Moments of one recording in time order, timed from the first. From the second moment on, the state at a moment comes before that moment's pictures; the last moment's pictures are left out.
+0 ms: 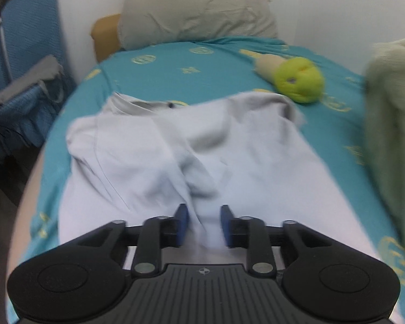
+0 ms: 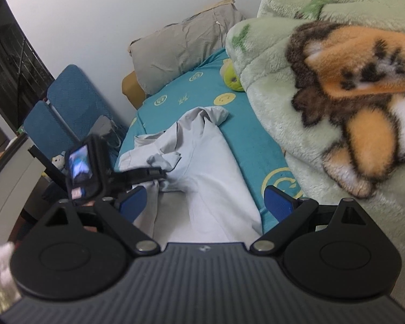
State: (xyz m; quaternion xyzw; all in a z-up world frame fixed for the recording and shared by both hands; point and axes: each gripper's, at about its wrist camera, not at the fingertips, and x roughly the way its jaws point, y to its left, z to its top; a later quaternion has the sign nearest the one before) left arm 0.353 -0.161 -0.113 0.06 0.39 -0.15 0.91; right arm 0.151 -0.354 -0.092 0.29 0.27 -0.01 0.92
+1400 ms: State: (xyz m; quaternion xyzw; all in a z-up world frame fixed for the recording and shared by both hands) left arm 0.112 -0.100 -0.136 -0.15 0.51 -0.32 0.78; right arm 0.114 -0.365 -0.077 0.34 0.24 0.00 0.91
